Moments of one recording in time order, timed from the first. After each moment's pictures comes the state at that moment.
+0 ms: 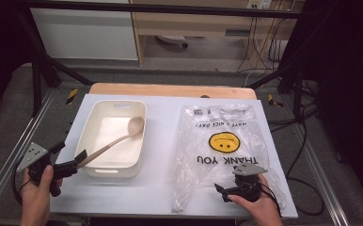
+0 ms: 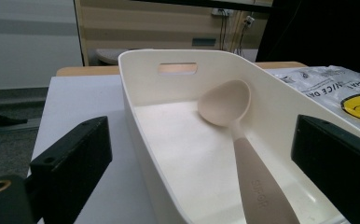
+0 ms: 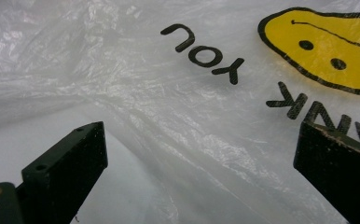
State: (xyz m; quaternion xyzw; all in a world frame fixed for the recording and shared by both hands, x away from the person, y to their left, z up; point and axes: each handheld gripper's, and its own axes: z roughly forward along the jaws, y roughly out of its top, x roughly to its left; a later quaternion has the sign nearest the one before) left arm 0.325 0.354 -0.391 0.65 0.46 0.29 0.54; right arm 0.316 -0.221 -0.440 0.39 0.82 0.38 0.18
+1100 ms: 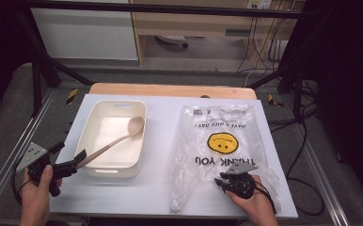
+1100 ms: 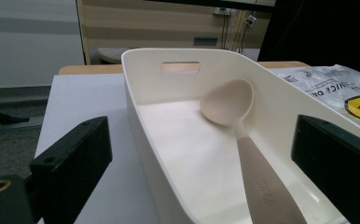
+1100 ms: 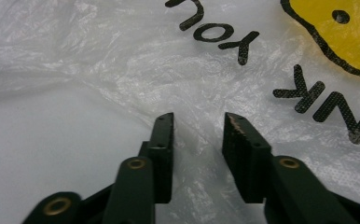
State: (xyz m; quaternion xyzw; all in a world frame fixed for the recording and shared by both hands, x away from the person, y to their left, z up) left arm 0.326 0.356 -0.392 0.65 0.46 0.29 0.53; right arm 0.326 -0.210 -0.452 0.37 0.85 0.35 0.15
